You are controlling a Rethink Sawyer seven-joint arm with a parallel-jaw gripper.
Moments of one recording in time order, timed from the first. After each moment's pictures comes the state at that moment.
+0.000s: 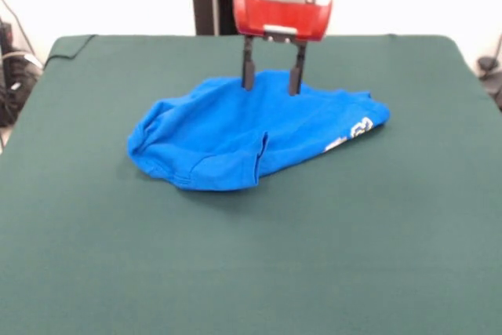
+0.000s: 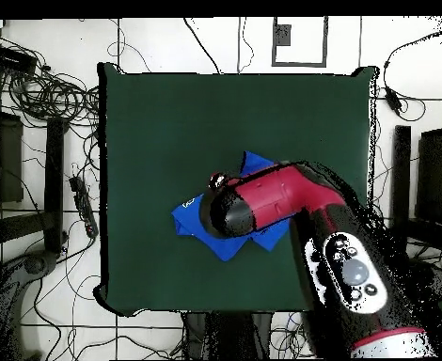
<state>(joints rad) -0.44 -0.76 0.46 1.71 -0.76 0.59 2.37</state>
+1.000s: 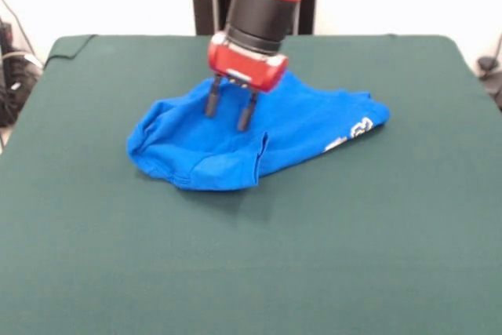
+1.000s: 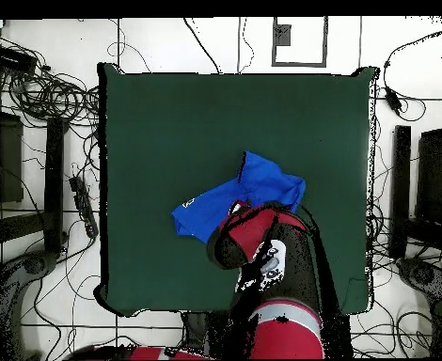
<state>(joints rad) -0.04 -0.45 -0.18 1.60 -0.76 0.17 2.79</state>
